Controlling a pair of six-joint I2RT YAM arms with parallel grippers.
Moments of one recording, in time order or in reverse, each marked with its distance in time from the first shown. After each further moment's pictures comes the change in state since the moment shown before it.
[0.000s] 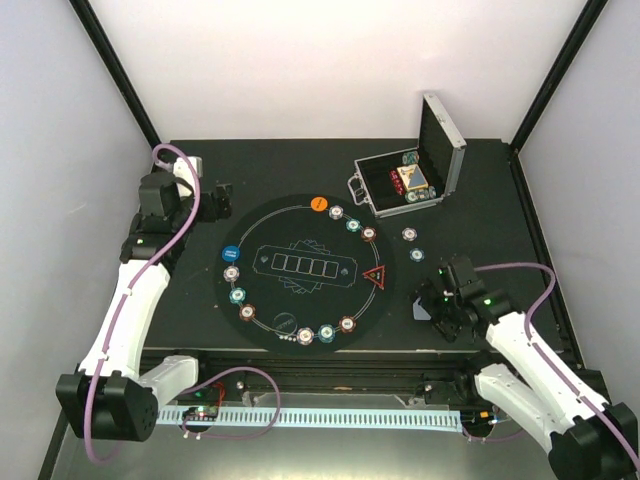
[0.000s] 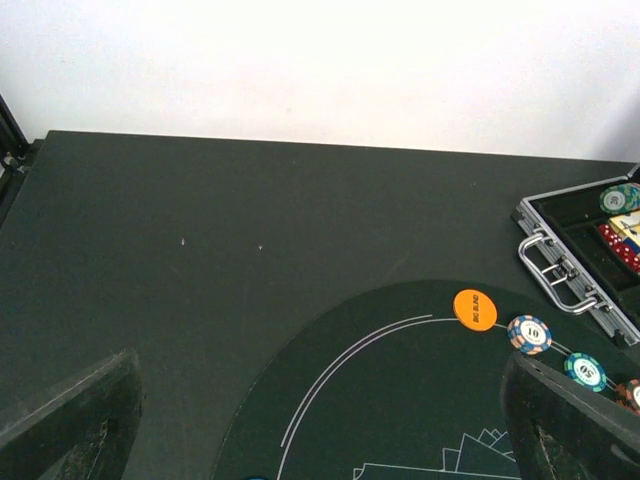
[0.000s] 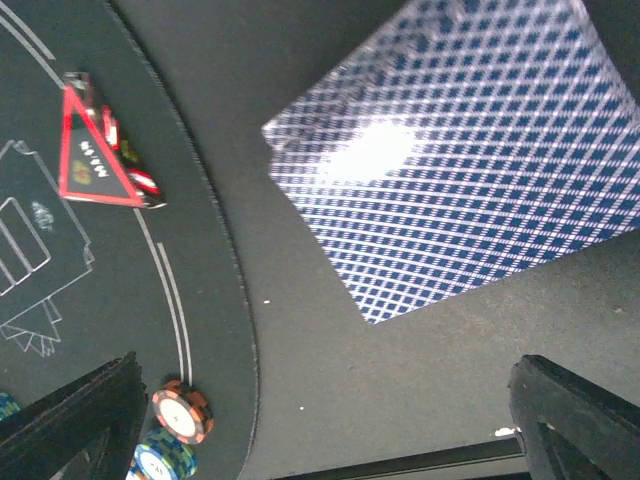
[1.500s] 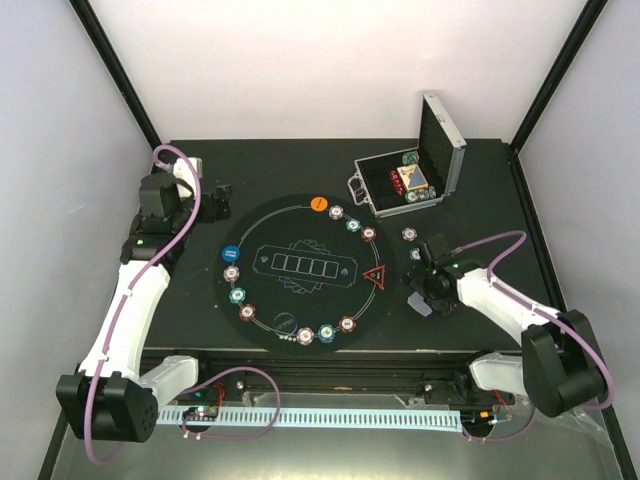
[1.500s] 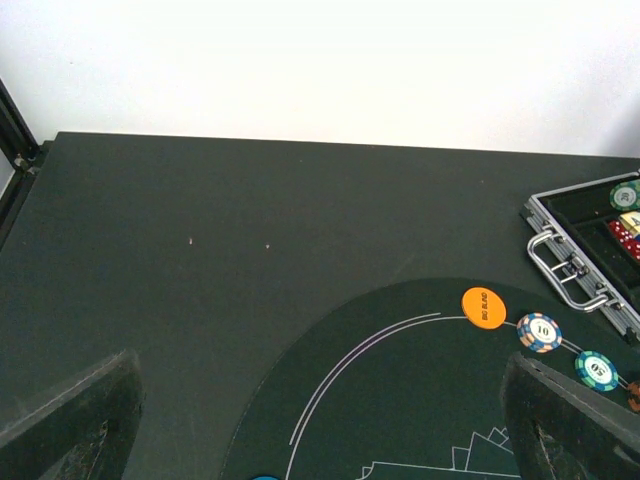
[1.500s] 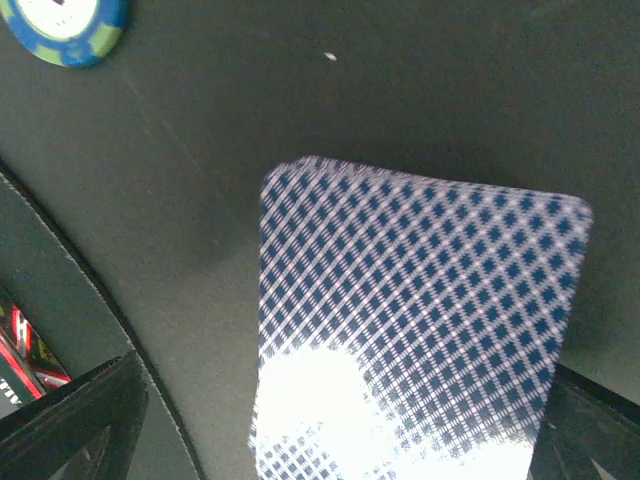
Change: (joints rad) left arm 0.000 -0.005 -0.010 0.000 -0.012 0.015; right arm -0.007 0.432 0.047 0.240 0.207 0.004
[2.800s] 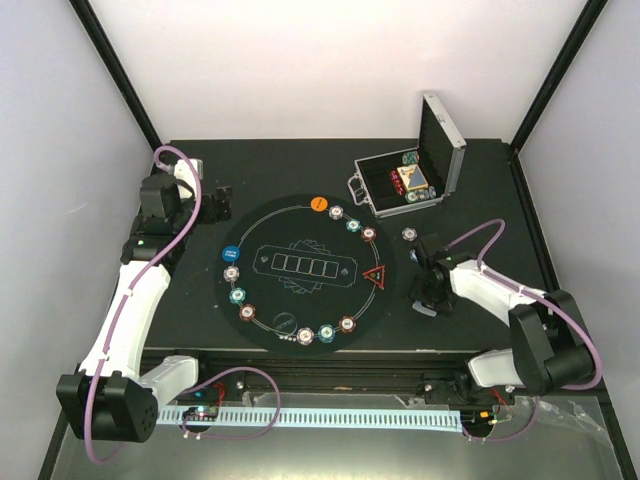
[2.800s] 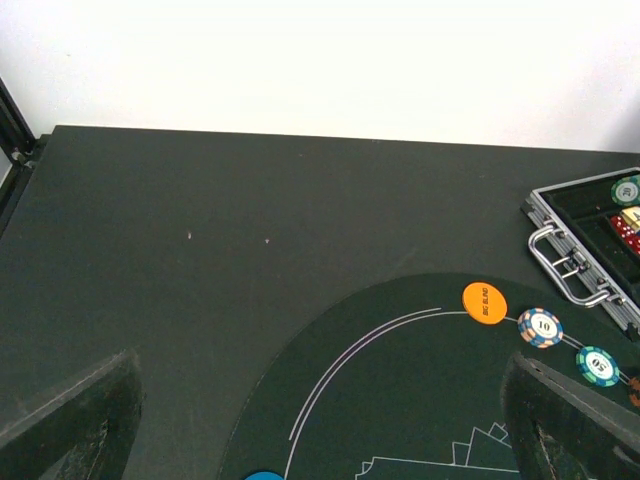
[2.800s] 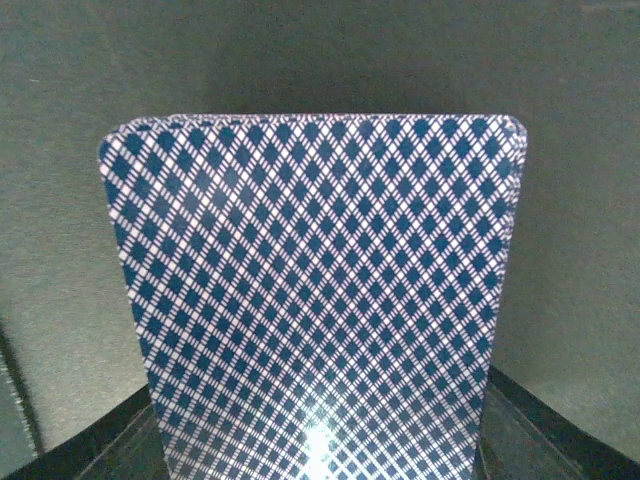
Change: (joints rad) left arm 0.000 0.000 -0.009 0.001 0.002 0.000; right arm -0.003 0.137 0.054 -0.097 0.008 -0.325
